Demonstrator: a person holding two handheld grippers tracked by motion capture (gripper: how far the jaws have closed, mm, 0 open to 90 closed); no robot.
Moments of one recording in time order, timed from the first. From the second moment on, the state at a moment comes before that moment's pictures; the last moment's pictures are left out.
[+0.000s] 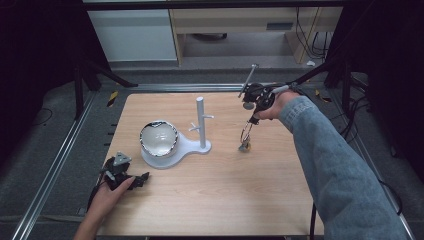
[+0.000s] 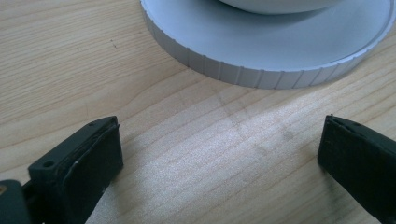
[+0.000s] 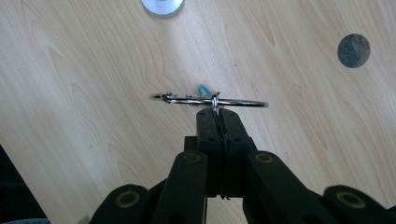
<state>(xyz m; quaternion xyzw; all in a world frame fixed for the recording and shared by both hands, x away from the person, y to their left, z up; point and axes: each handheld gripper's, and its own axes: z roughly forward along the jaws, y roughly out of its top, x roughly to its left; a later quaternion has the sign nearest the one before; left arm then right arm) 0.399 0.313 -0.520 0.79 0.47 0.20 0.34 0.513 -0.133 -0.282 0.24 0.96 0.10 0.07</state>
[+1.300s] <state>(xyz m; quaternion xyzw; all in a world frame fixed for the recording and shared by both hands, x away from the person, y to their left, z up) 0.398 0.313 -0.519 0.79 0.47 0.20 0.34 0.509 -0.076 -0.238 0.19 0.97 0.09 0.08</state>
